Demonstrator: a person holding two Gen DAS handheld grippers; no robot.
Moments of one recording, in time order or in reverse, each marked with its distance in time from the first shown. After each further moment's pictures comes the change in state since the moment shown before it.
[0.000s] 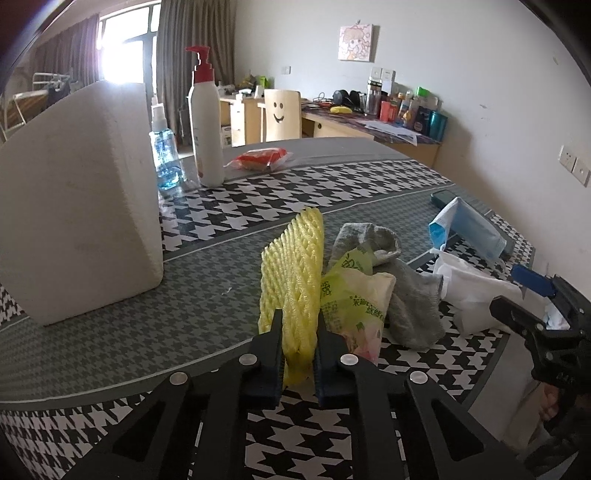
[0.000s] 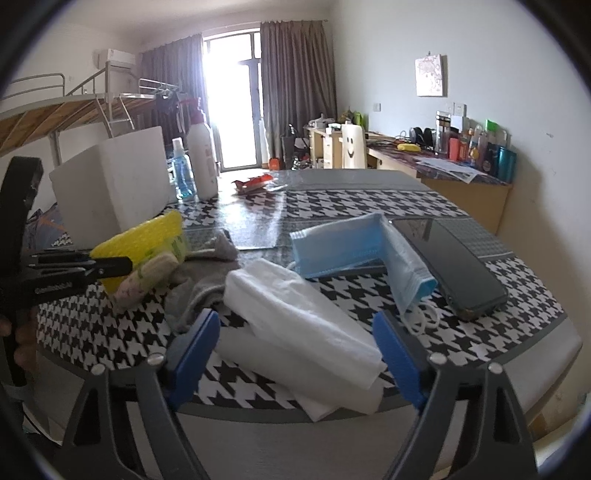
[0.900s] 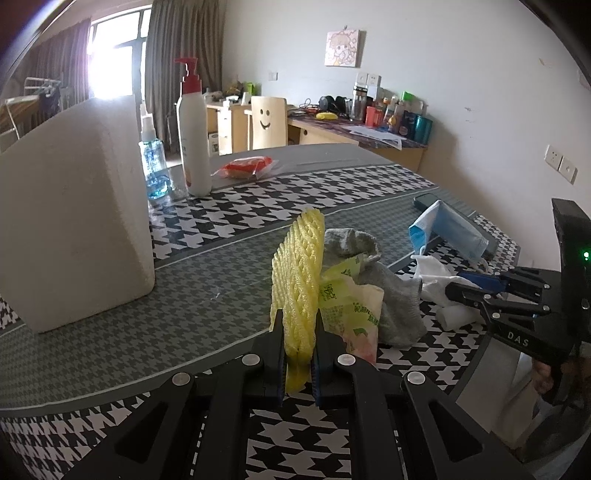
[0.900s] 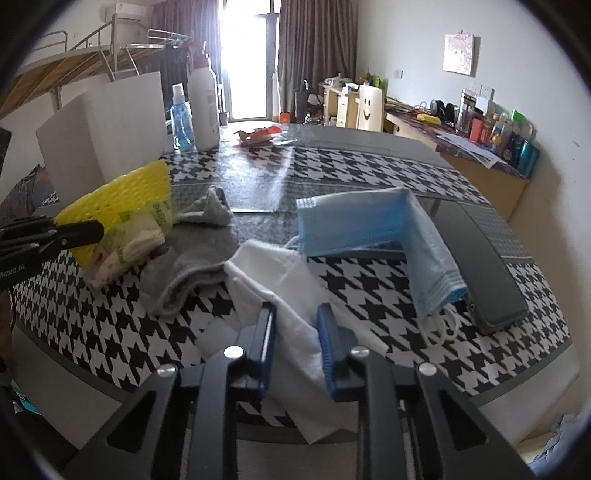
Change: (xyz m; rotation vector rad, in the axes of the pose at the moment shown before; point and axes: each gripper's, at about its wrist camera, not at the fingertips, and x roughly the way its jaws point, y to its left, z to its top) left arm -0.011 0.000 -0.001 0.020 -0.025 -0.045; right arm 0.036 0.005 0.013 -0.091 0.203 0.006
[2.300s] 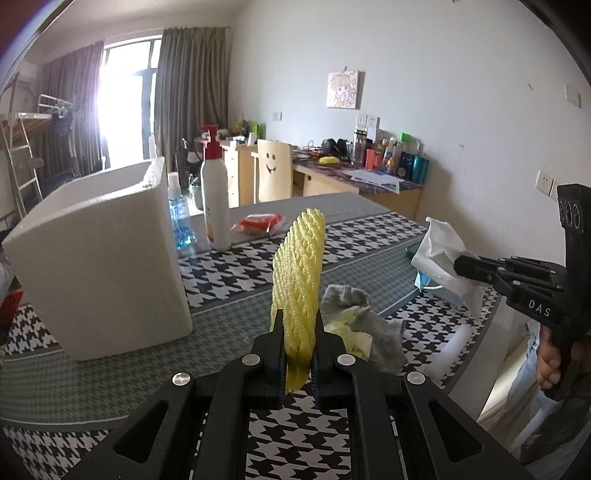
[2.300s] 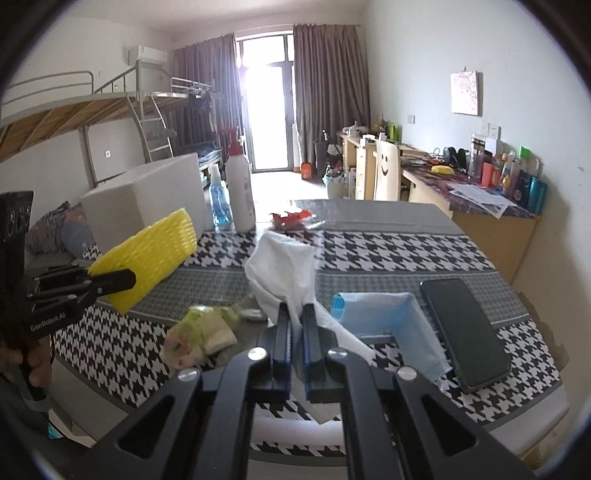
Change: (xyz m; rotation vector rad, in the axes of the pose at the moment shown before) left arm -0.058 0.007 0.019 0.003 -0.162 0.011; right arm -0.060 0.011 0.050 0.013 -0.219 0.103
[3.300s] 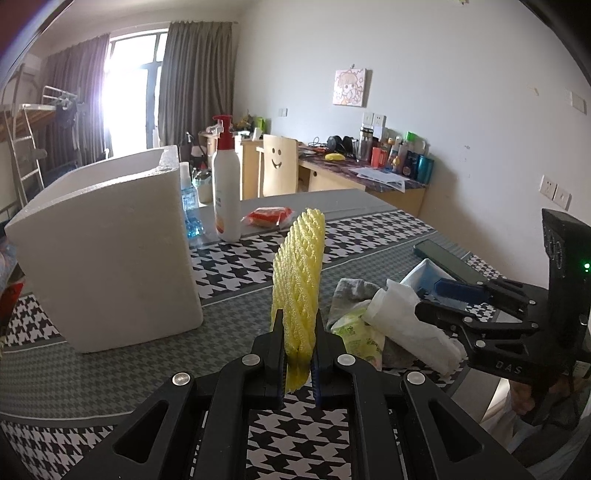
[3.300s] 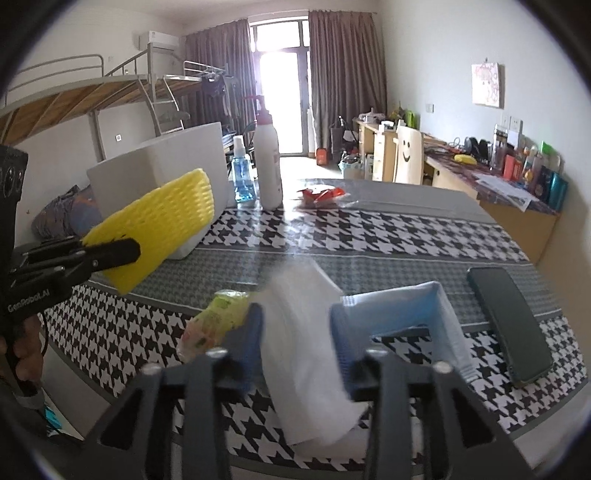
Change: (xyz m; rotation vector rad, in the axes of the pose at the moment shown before) left arm 0.005 0.012 -0.003 -0.026 0.019 0.003; right arm 0.034 0.032 -0.016 -0.038 0.056 0.041
